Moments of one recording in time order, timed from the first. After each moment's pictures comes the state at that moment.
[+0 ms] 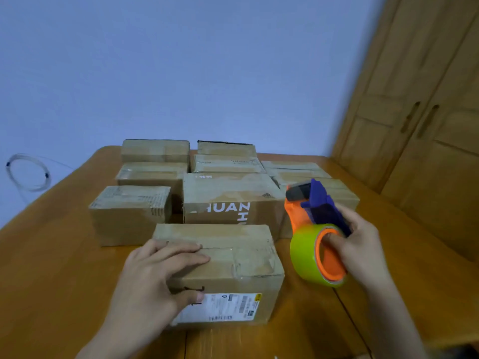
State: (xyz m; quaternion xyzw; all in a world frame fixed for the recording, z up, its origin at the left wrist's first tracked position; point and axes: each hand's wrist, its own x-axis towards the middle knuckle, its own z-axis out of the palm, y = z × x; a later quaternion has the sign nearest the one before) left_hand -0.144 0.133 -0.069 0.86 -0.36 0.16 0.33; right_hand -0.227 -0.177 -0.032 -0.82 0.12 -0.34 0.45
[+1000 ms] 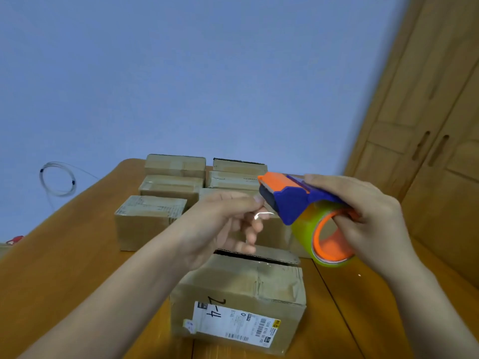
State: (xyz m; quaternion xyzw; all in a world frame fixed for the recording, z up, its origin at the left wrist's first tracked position) left_hand -0.162 0.076 0.057 0.60 -0.28 -0.27 0.70; right_hand -0.232 -0.147 0.056 -0.86 -0.18 -0.47 0.11
